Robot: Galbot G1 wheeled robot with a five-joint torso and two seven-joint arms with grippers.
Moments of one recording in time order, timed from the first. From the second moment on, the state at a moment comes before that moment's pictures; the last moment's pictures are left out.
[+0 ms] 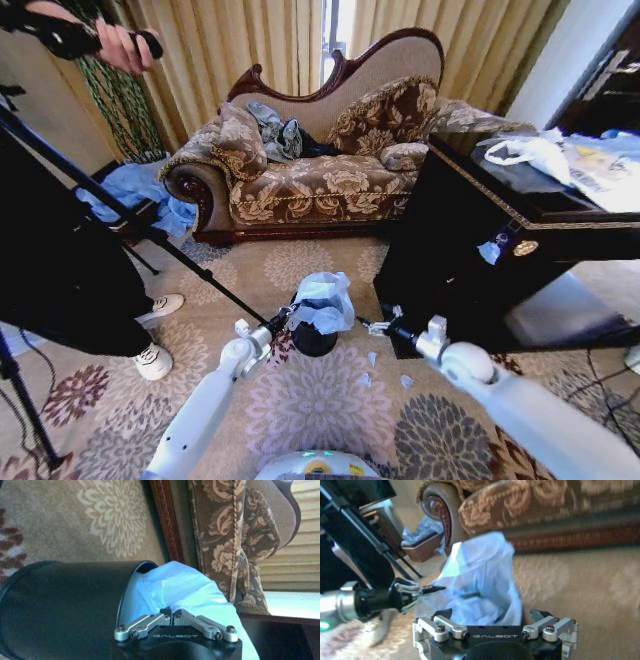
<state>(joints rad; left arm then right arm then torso) 1.01 -1.19 -0.22 -1.53 -1.78 0.30 -0.09 -1.03 0.67 -0.04 1.79 1.04 -0.12 -0.17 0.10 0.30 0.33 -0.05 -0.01</state>
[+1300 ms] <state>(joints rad) 1.00 -1.15 -0.22 -1.53 -1.80 0.31 -0.08 -0.66 0.88 -0.40 1.50 1.19 -0.27 -0.15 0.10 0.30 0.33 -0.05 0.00</state>
